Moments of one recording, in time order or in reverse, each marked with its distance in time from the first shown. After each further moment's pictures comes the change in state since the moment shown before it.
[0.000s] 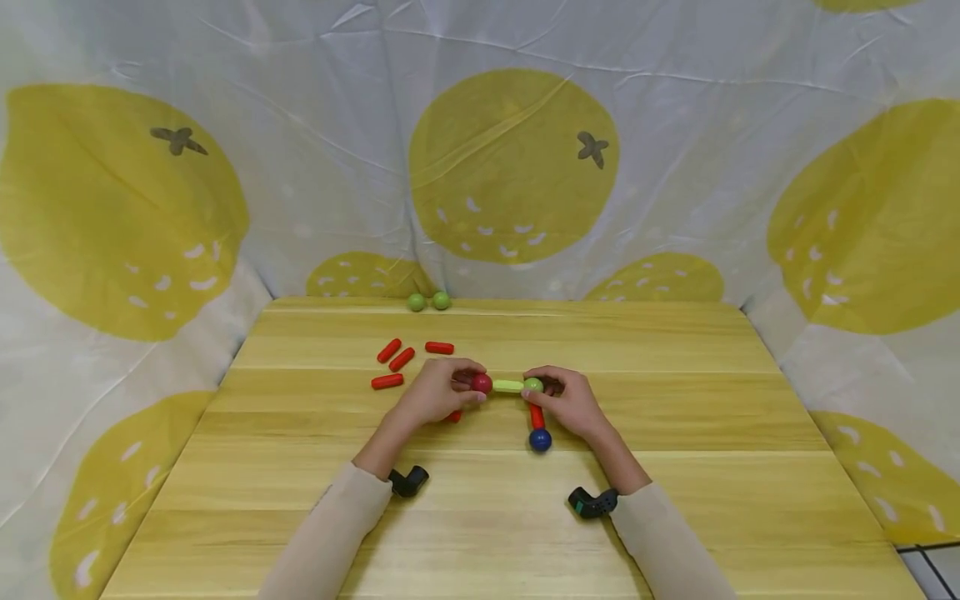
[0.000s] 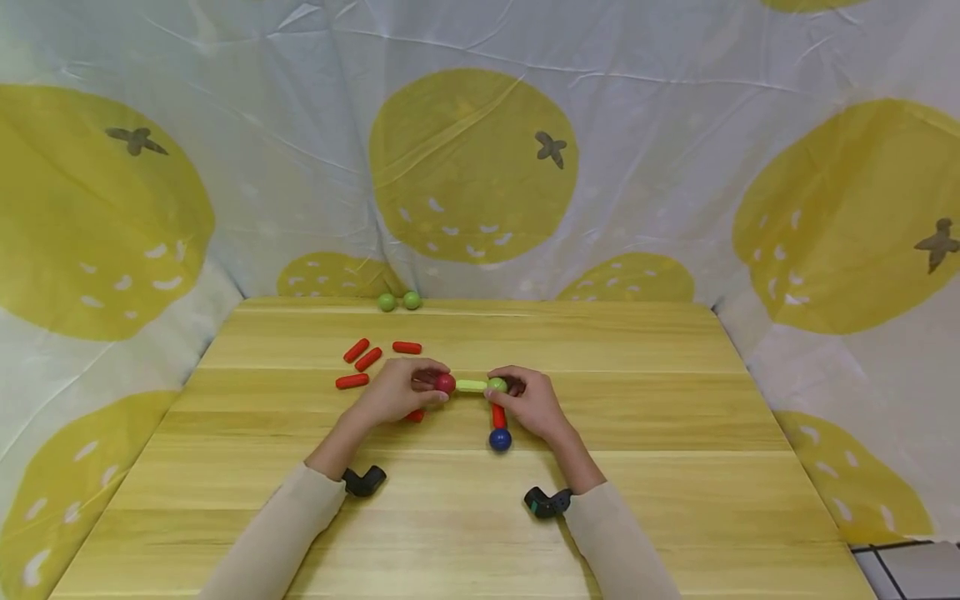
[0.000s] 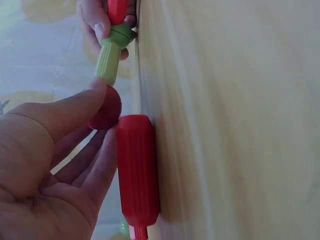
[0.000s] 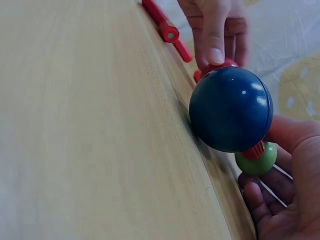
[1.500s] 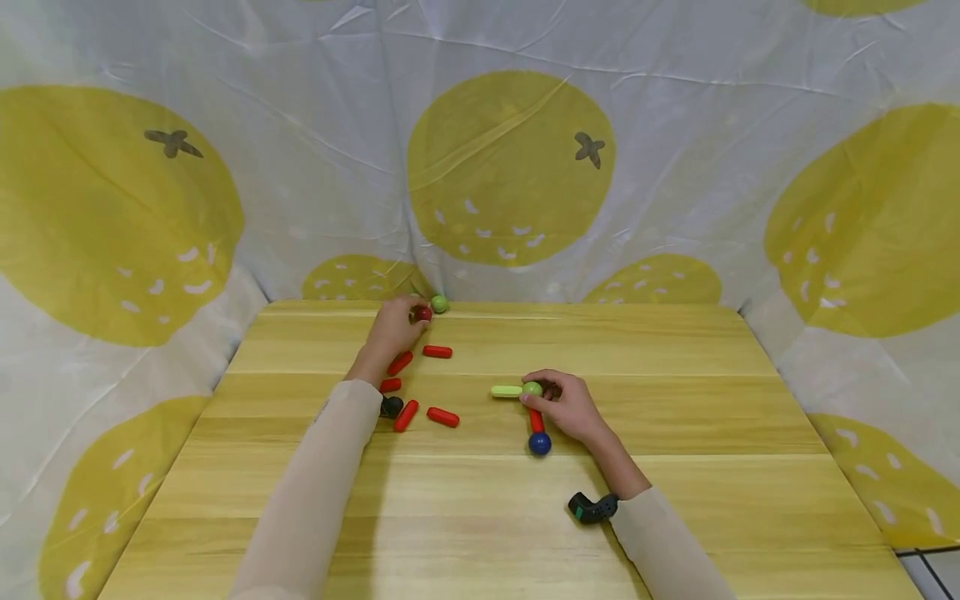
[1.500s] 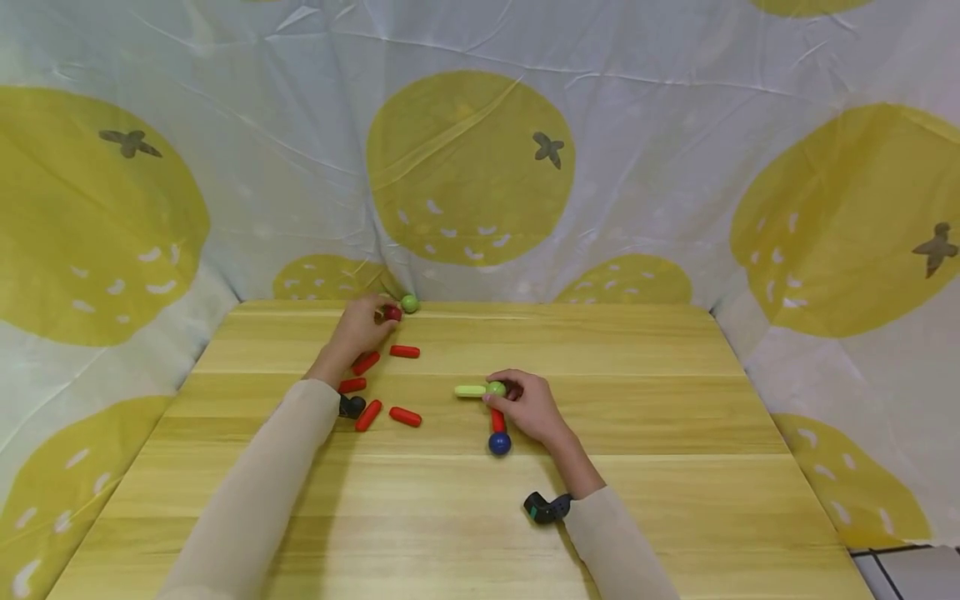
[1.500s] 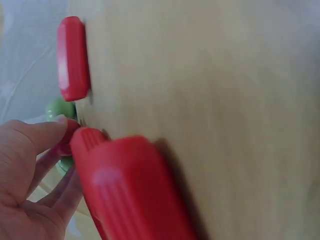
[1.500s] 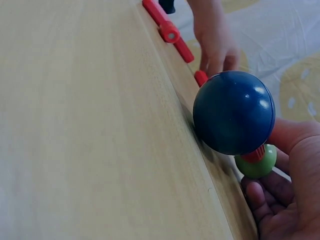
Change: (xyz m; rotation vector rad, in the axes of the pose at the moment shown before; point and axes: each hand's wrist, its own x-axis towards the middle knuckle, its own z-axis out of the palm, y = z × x) left_hand 0.079 -0.068 -0.085 0.335 0.281 -0.055; right_hand -0.001 0.000 0.000 0.010 -0.007 0.003
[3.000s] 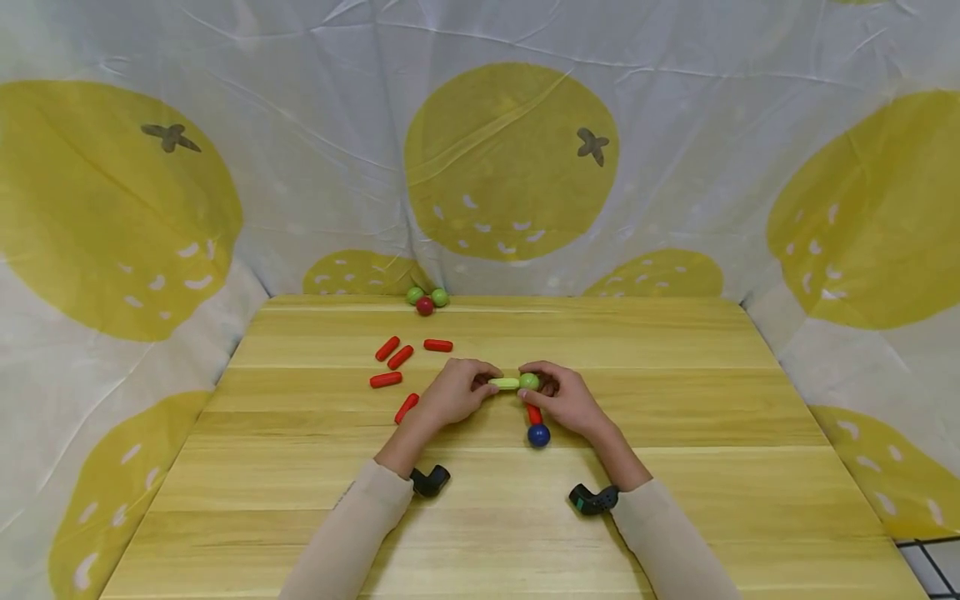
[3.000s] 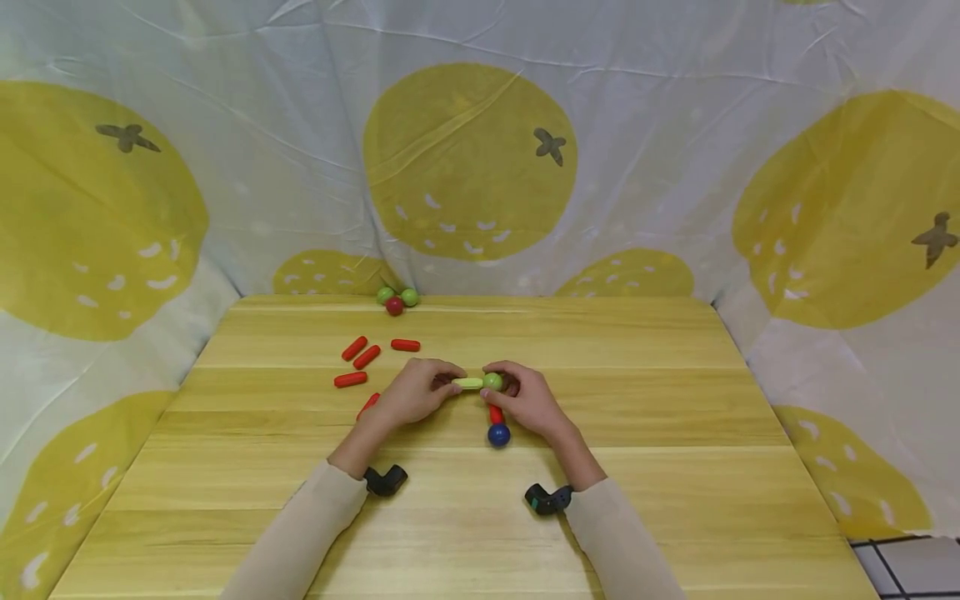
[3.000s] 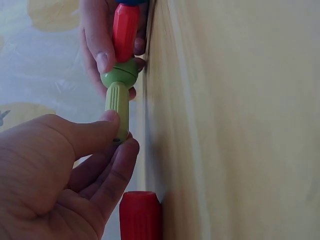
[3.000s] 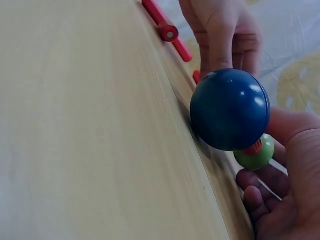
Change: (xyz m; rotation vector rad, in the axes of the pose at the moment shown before) left_hand -0.090 0.105 0.057 -0.174 -0.262 0.159; right_hand 0.003 -0.001 -0.004 -0.030 -0.077 -0.042
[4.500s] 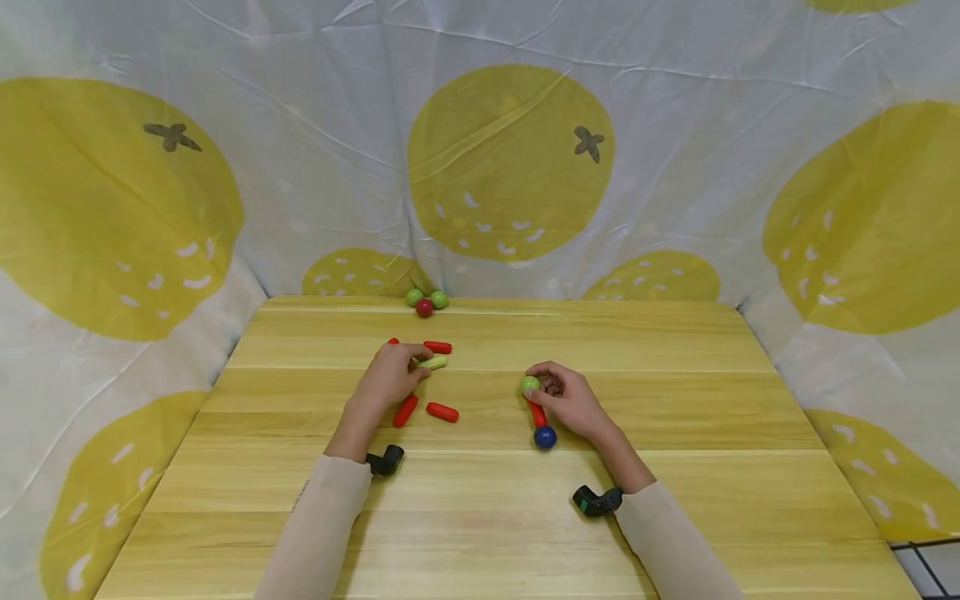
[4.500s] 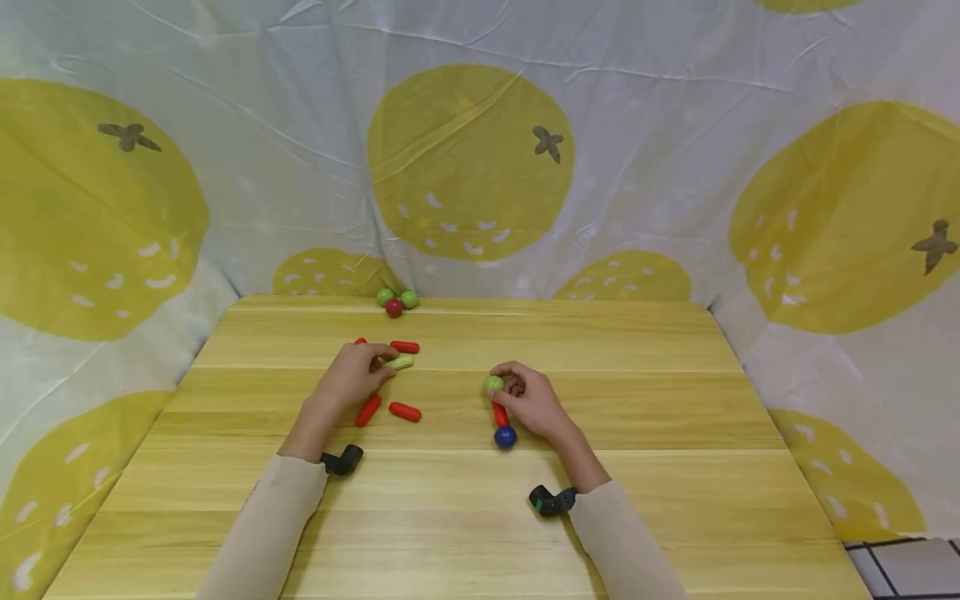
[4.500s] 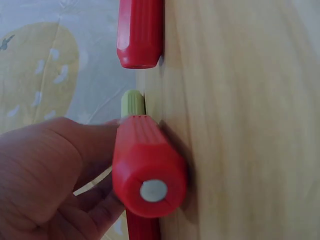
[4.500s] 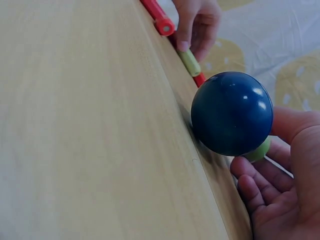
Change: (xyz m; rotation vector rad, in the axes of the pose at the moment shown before) left_hand -0.027 -0.065 -0.062 0.160 0.160 -0.143; right_hand -0.007 -0.018 -0.008 0.046 -0.010 0.061
